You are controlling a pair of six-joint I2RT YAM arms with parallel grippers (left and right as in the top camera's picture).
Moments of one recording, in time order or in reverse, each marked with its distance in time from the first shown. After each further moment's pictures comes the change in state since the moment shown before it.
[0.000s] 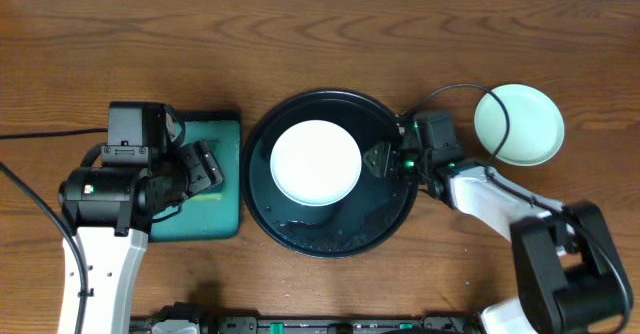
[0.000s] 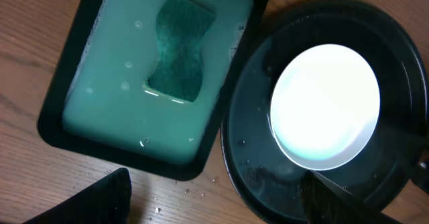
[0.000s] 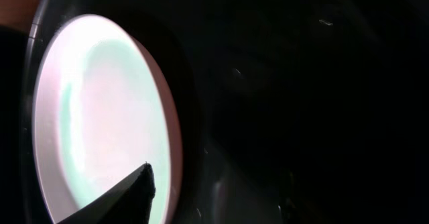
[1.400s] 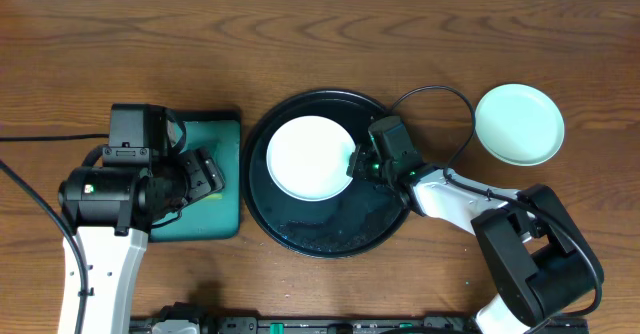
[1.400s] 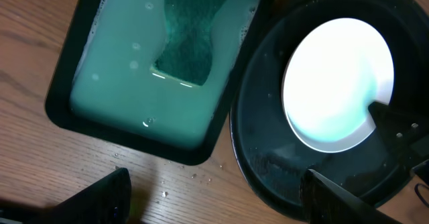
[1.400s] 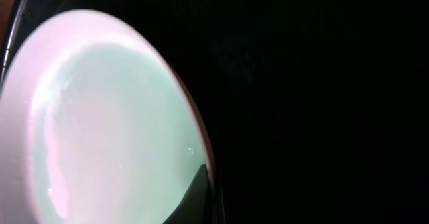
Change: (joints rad) left arm 0.000 0.001 0.000 -0.055 0.000 0.000; right arm 0.204 0.093 0.035 0.091 0.244 0.252
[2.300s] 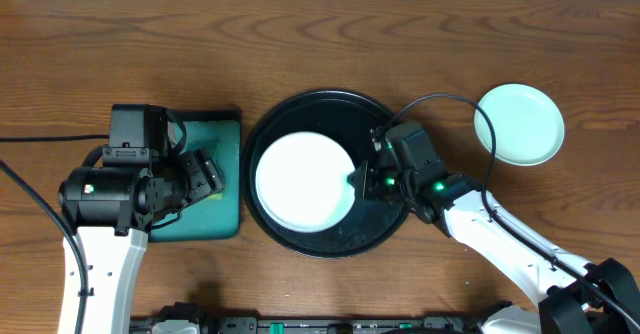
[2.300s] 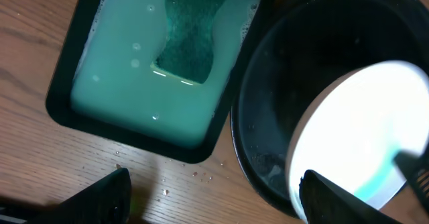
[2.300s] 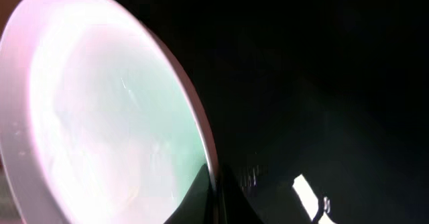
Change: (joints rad) left arm 0.000 0.000 0.000 -0.006 0.000 0.000; right arm 0.006 -0.335 -0.031 -0.257 -0.196 -0.105
